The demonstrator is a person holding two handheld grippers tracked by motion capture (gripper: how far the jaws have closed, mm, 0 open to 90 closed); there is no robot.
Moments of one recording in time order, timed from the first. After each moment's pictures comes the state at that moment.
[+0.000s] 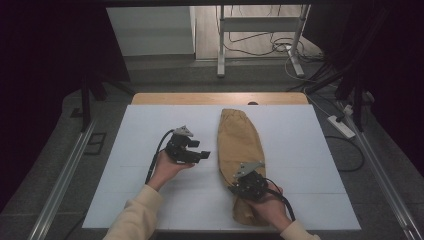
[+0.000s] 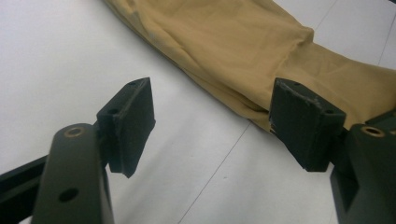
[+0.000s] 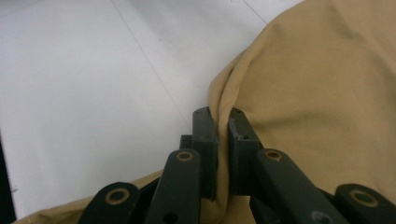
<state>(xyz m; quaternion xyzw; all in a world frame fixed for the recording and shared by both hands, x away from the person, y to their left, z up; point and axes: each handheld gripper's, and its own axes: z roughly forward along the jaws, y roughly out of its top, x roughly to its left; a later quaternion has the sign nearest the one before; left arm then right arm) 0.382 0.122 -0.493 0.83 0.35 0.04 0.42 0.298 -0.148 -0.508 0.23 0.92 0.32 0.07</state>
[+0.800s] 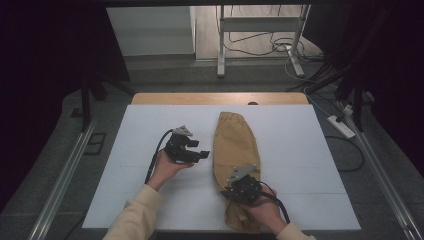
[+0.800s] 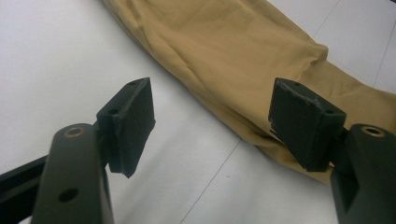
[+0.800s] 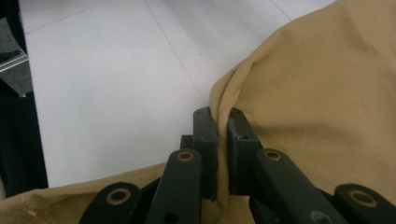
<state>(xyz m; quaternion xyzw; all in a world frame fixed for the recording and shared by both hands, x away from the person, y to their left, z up) 0.382 0.123 -0.494 0.83 0.36 0.04 0.42 0.289 -0.132 -0.510 0.21 0.92 0.34 0.04</state>
